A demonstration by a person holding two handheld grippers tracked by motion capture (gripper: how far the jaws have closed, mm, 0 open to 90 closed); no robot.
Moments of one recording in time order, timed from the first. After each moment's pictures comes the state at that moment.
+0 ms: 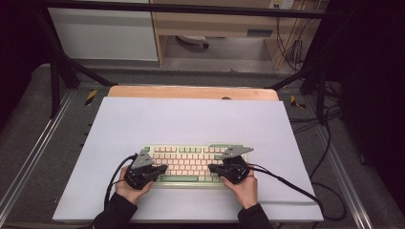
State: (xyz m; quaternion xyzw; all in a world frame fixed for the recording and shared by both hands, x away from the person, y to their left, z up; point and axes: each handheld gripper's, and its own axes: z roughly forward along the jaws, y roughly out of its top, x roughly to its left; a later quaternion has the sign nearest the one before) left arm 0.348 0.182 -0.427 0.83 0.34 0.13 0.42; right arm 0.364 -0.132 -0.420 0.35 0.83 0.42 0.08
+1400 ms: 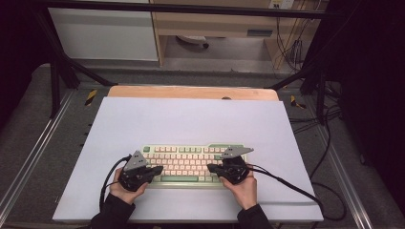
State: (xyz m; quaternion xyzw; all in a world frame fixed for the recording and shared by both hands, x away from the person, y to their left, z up) left arm 0.340 0.199 -0.421 0.82 0.34 0.14 0.43; right arm 0.362 -0.129 -0.417 0.34 0.83 0.43 0.08
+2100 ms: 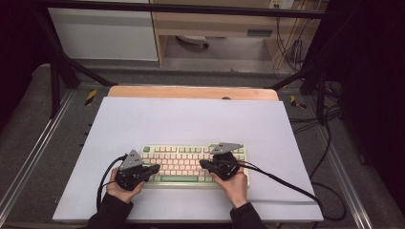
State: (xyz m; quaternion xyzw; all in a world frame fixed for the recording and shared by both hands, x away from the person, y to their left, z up) left arm 0.341 0.206 -0.421 0.82 0.35 0.14 0.44; right arm 0.372 -0.102 -0.414 0.35 0.83 0.43 0.09
